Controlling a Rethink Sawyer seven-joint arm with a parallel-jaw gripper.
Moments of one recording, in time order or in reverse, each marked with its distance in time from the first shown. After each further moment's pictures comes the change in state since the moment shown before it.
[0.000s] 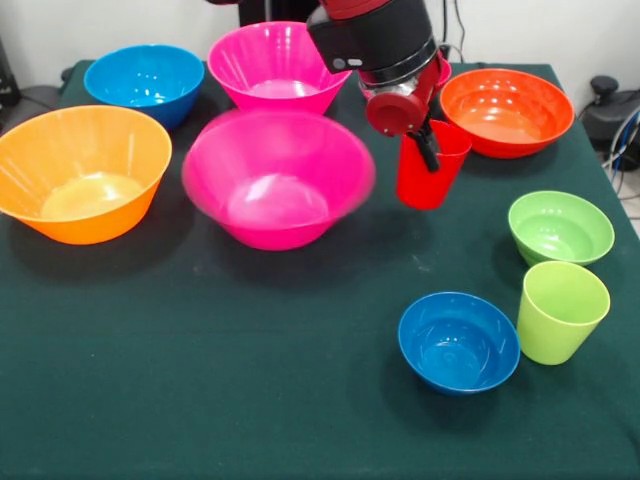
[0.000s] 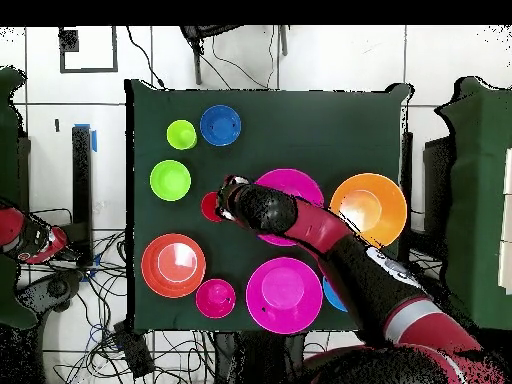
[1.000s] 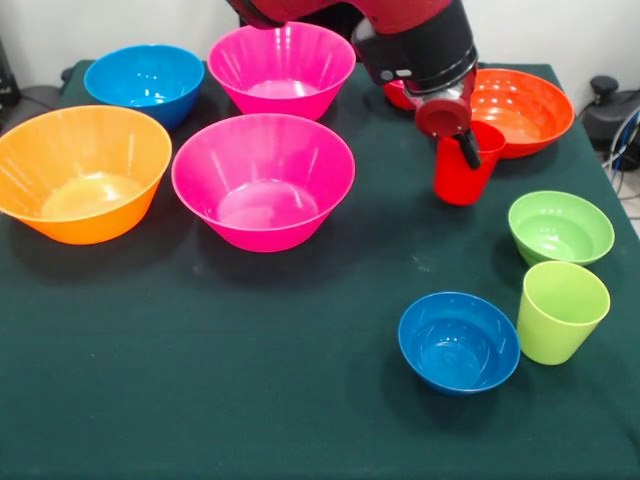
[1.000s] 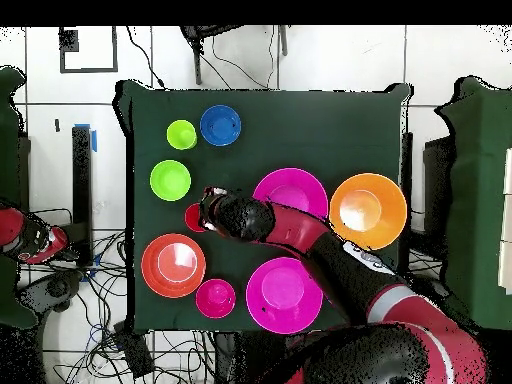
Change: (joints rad) arm 0.041 0.071 0.019 0.002 -0.092 -0.031 0.000
